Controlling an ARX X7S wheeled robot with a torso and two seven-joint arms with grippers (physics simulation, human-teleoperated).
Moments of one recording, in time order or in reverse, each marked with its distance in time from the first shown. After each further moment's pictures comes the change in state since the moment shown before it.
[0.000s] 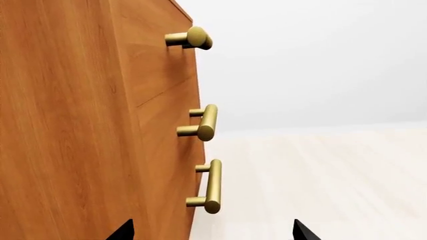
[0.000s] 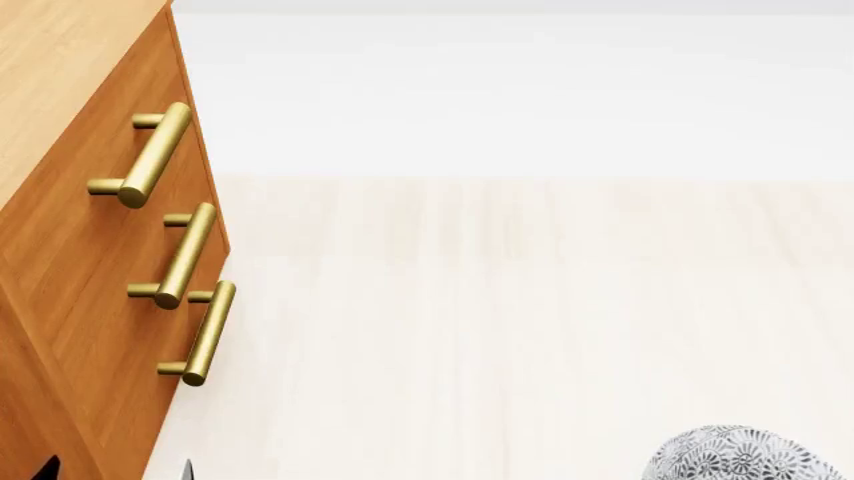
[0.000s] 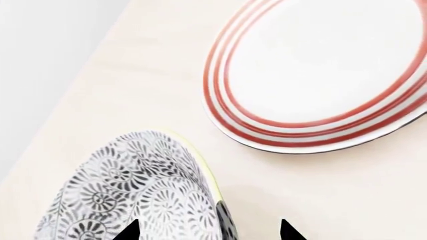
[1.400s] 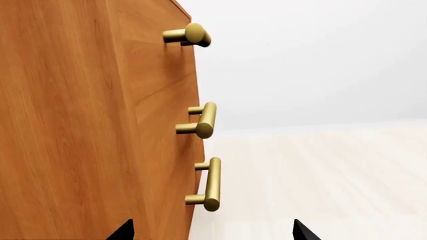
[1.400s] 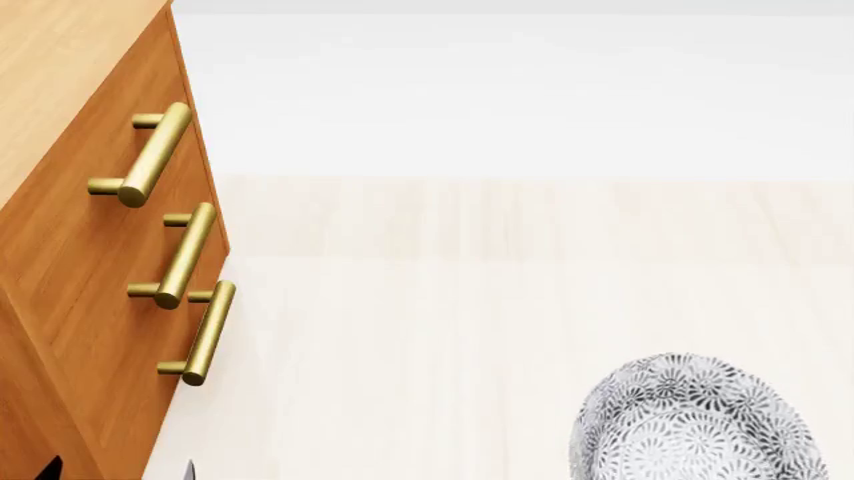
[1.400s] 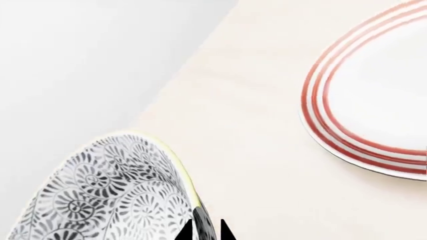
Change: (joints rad) left arm -0.011 -0.014 0.021 -0.013 -0.012 0.003 -0.017; right arm -0.066 0.019 -0.067 -0.131 -0.054 -0.060 -0.196
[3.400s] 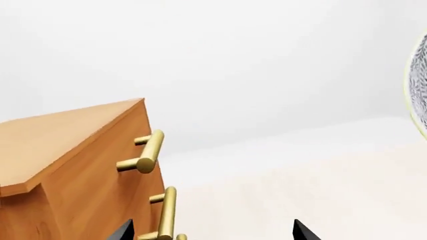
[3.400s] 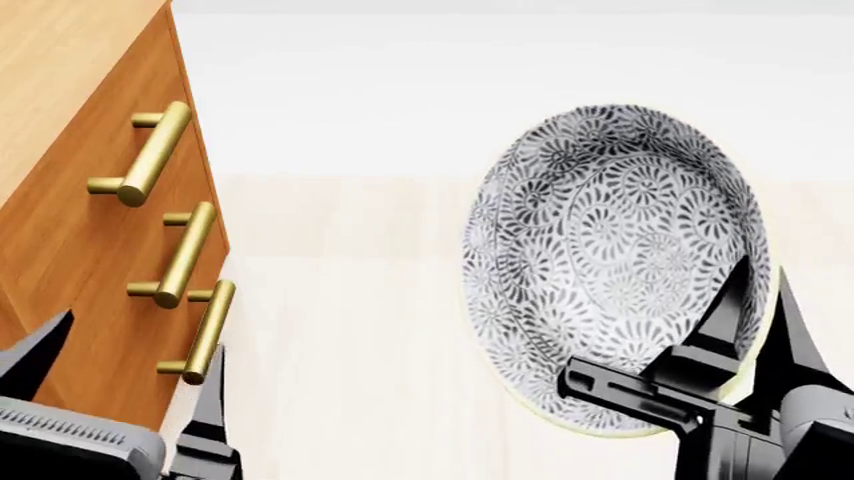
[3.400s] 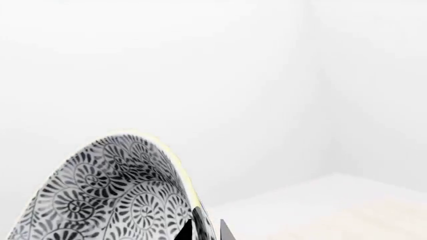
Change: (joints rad) left arm -0.313 -0.074 -0.013 0.687 -0.248 -0.892 -0.048; right arm 0.268 0.140 -0.290 -0.448 -0.558 0.168 0.177
